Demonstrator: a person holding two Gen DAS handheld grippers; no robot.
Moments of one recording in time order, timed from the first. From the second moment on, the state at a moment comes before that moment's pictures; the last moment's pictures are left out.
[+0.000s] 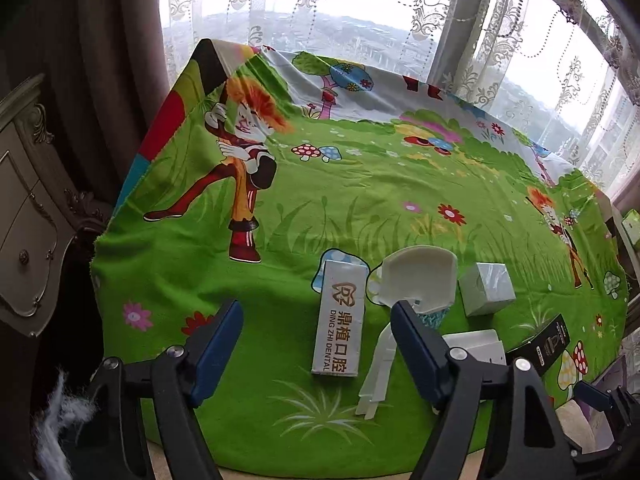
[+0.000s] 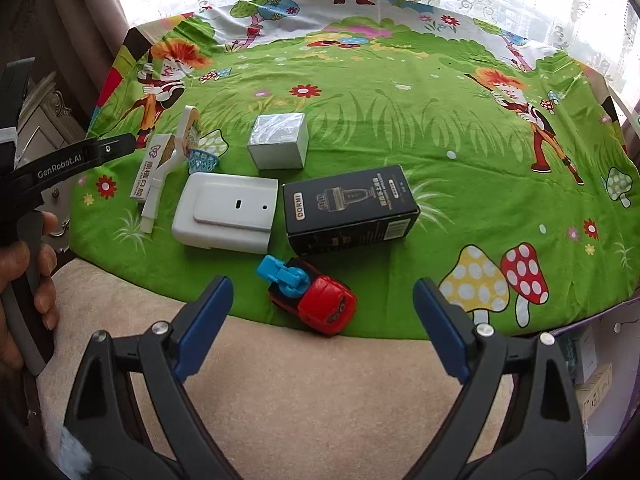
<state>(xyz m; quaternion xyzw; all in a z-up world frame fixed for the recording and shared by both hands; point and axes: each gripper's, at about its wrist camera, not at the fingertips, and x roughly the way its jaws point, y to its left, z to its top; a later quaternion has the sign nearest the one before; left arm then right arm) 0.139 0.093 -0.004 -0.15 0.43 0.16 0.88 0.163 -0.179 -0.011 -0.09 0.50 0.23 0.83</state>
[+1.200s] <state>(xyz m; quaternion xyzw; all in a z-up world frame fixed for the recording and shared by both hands) 0.157 0.091 -0.042 -0.15 0.49 0.13 0.85 0.174 -0.169 -0.039 -0.09 0.55 0.24 0.80</state>
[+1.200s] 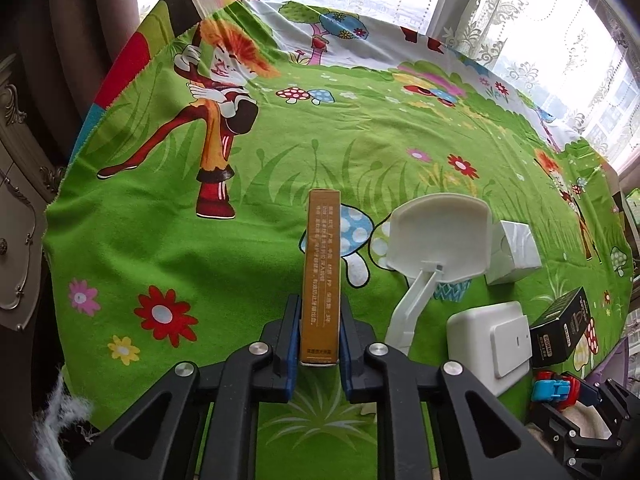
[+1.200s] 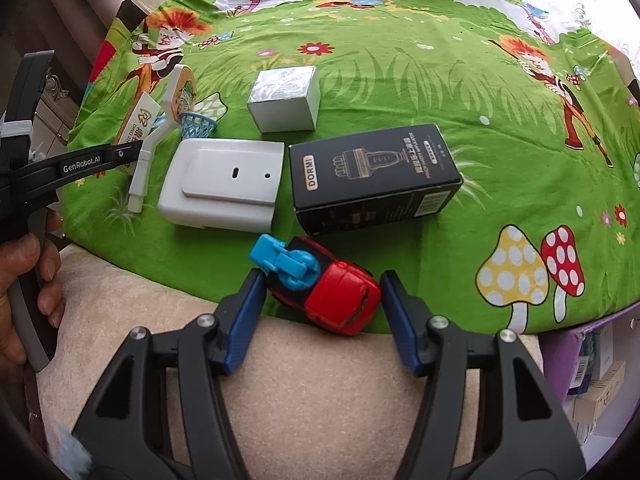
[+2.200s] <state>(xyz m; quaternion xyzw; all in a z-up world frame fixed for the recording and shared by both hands) 0.135 0.014 0.017 -0.15 0.44 0.02 0.89 0.160 -0.214 0.007 -0.04 0.48 0.23 0.85</state>
